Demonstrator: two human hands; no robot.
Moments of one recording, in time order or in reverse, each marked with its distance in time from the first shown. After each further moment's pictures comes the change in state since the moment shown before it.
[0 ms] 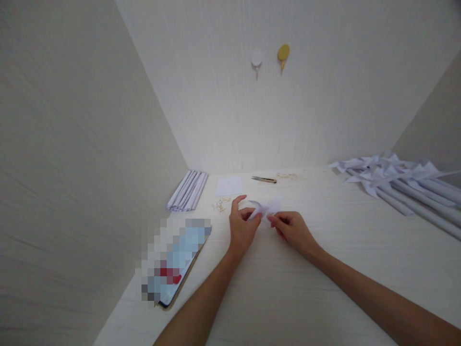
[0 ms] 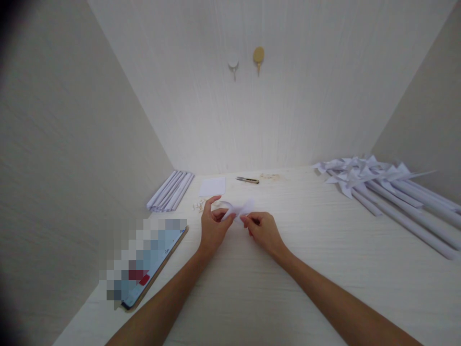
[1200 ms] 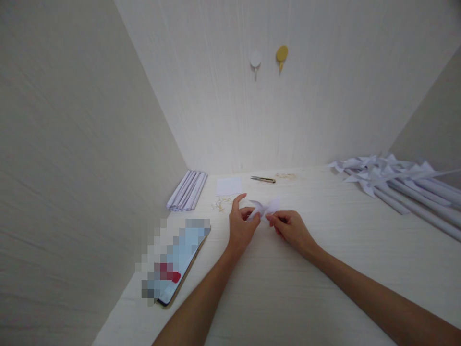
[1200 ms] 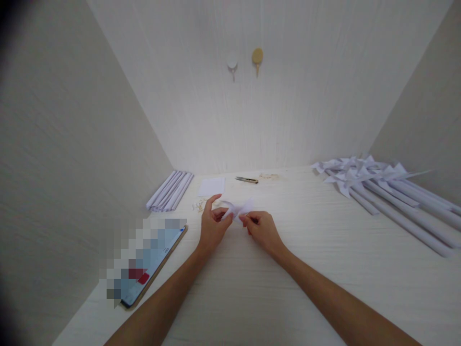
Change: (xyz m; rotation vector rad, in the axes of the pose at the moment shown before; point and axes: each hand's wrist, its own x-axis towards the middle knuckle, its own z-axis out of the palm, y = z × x) left_hand 0.001 -0.004 -0.003 -0.014 -0.090 -0.005; right_hand -0.001 -0.003 -0.001 0.015 -0.003 0.013
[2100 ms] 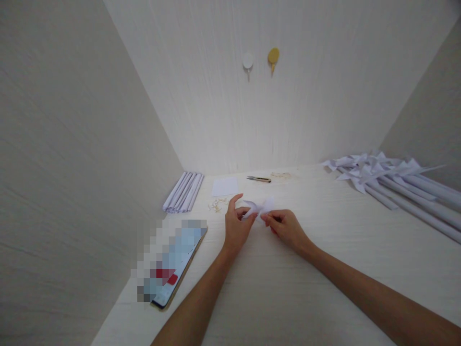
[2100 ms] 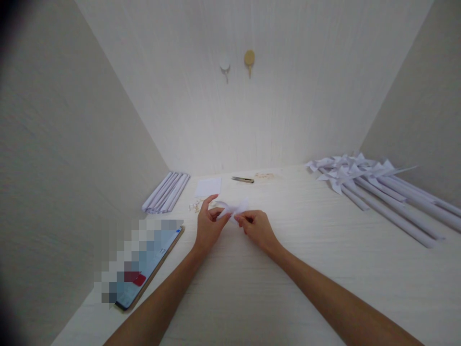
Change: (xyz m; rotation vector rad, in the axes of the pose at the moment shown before) left_hand 0.001 -0.002 -0.001 0.060 -0.007 0.042; right_hand 0.000 0.002 0.001 -0.022 -0.012 -0.037
